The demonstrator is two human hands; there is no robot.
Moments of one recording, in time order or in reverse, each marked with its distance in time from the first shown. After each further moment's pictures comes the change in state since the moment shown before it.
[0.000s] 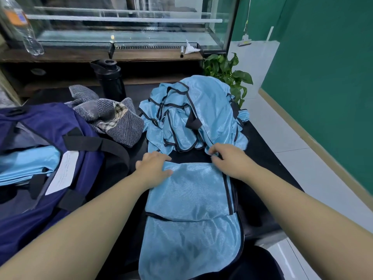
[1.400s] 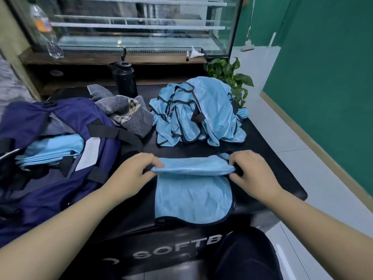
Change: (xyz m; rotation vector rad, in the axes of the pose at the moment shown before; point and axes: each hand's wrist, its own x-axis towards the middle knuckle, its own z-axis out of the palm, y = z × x) left_hand -0.111 -0.052 -0.016 -0.336 0.335 0.477; right_hand -0.104 0.008 0.009 -0.191 0.456 -0.370
